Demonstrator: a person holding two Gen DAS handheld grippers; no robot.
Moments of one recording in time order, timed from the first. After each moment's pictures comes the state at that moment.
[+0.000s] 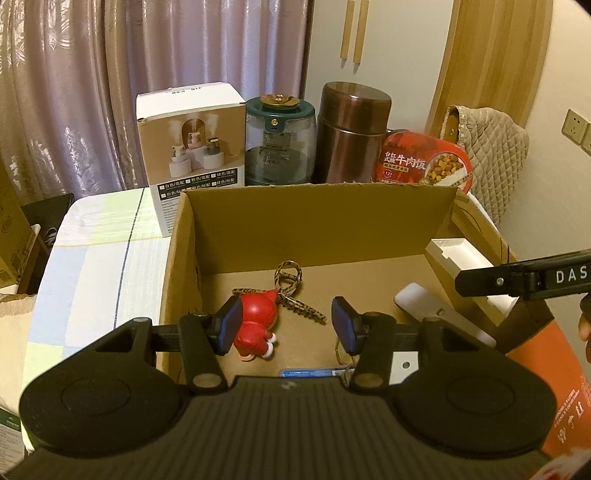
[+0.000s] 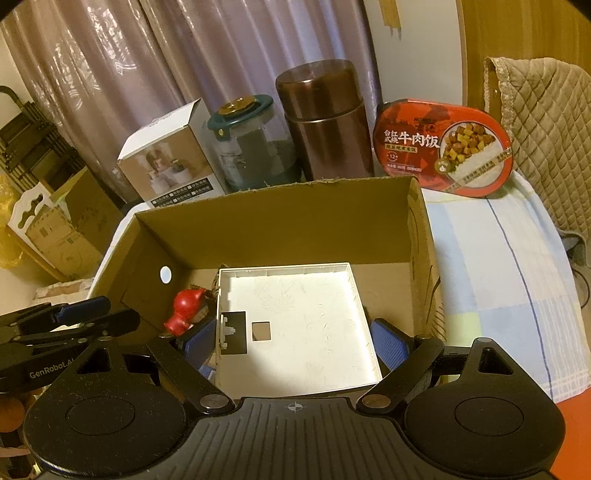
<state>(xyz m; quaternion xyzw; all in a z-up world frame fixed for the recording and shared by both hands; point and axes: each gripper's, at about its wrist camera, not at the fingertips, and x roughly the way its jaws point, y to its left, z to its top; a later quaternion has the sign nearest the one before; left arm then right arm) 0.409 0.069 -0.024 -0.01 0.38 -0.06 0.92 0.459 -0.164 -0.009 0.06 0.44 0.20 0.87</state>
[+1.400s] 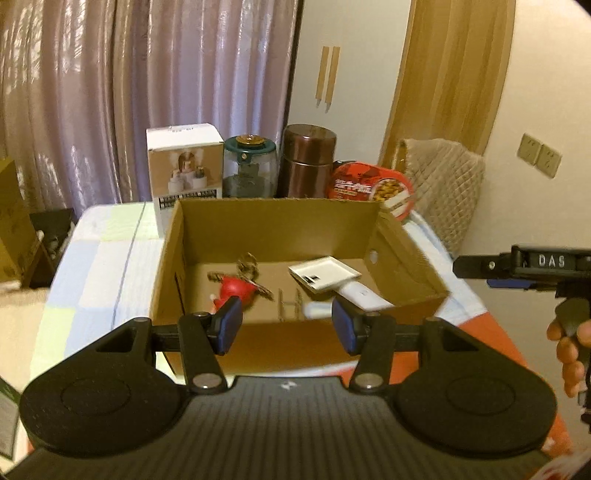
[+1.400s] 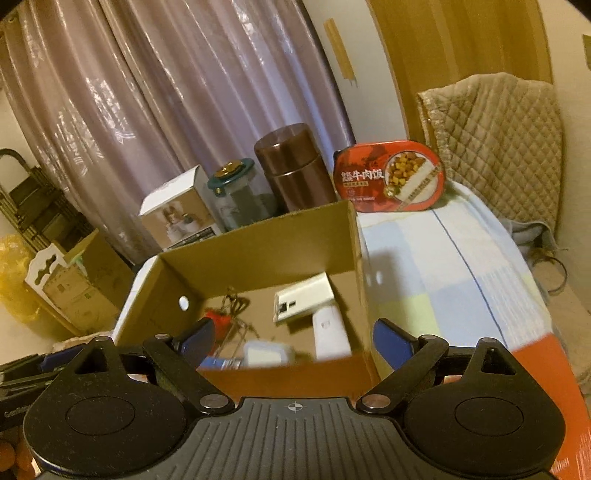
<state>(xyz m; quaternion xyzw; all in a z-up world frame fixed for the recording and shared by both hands) 0.270 0.039 0.033 -0.04 0.32 -0.08 0.94 0.351 -0.233 0.038 0.14 0.36 0.17 0.90</state>
